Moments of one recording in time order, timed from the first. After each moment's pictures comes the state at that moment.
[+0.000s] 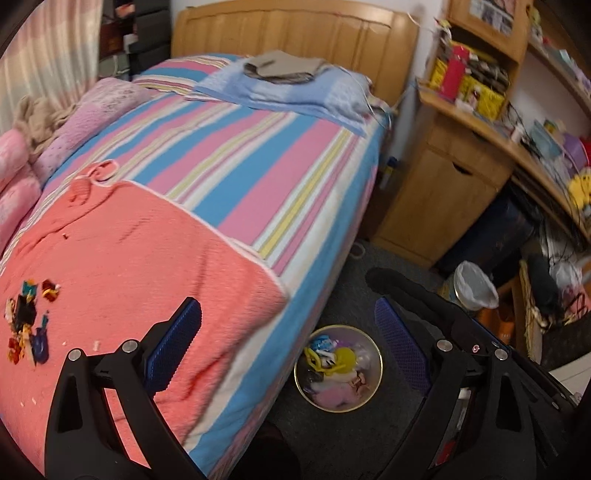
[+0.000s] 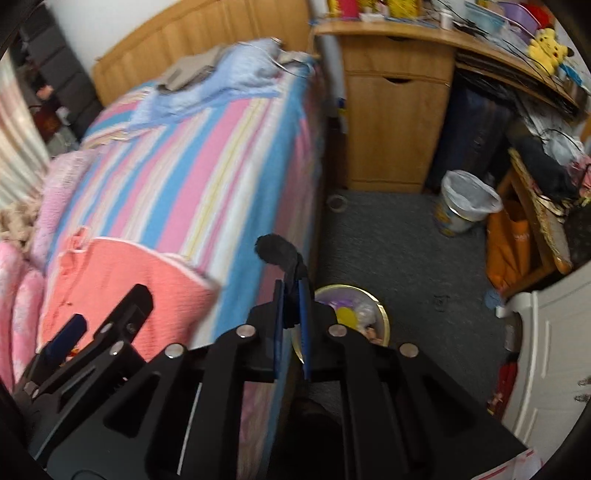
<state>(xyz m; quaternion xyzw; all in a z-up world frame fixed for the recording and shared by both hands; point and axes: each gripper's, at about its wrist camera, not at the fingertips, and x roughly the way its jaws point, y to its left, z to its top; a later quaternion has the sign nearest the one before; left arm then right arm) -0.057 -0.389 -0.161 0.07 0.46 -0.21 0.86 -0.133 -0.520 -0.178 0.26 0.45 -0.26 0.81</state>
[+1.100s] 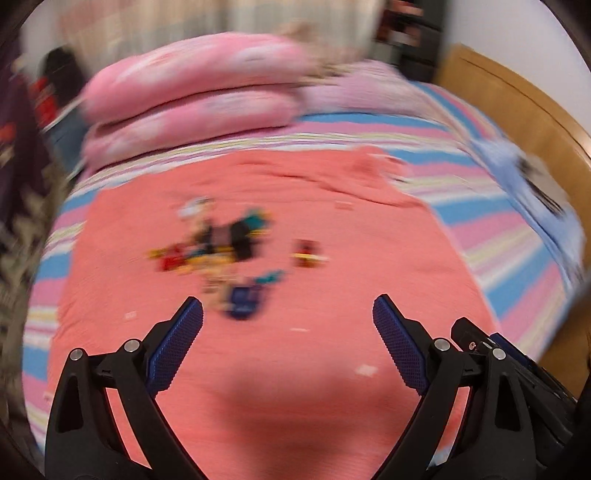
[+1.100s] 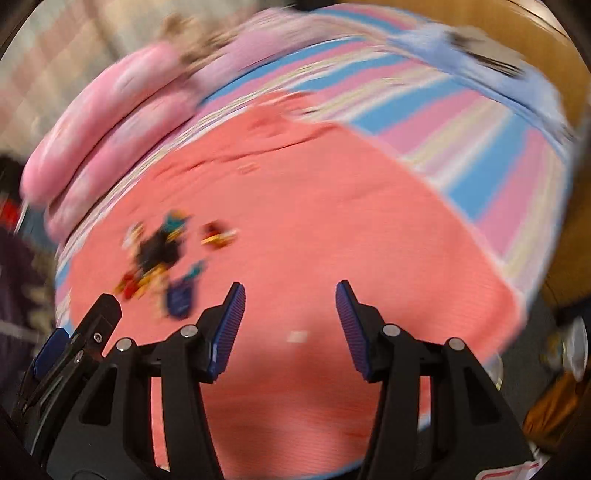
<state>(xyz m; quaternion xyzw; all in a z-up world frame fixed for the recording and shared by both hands) -0.019 -0.008 -0.149 -0.13 0.43 0.24 0.86 0.057 -0.174 -0.177 0.06 0.54 0.12 0.83</state>
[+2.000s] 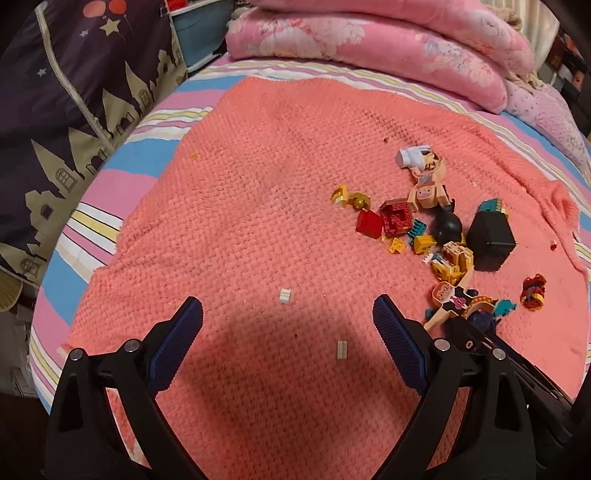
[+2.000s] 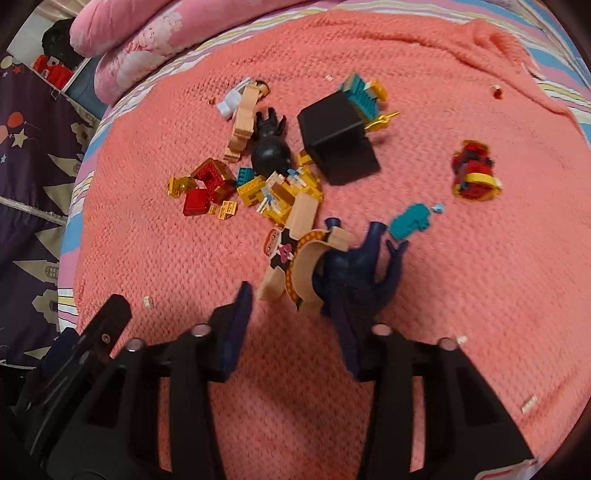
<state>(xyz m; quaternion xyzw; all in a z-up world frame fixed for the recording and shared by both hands) -0.053 0.170 -0.267 -0.23 0.49 0.40 0.74 0.073 0.050 -0.305 -0.05 0.62 0.29 0.72</state>
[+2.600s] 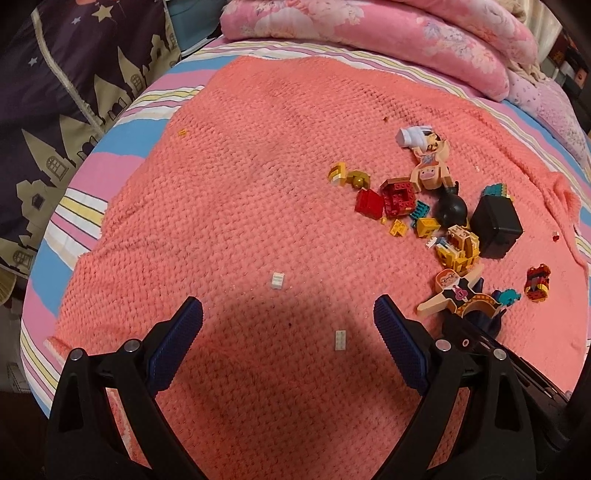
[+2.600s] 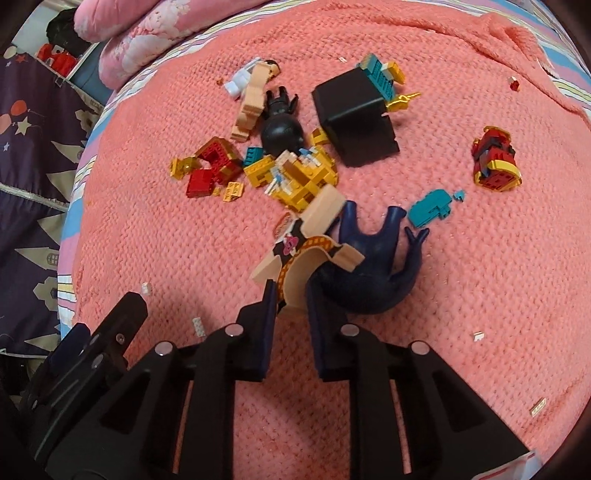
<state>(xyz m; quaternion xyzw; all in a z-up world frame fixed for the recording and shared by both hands) -0.059 0.171 -0.281 -0.25 0.50 0.40 0.73 0.064 0.054 -0.314 -0.06 0.63 0.31 0.71</state>
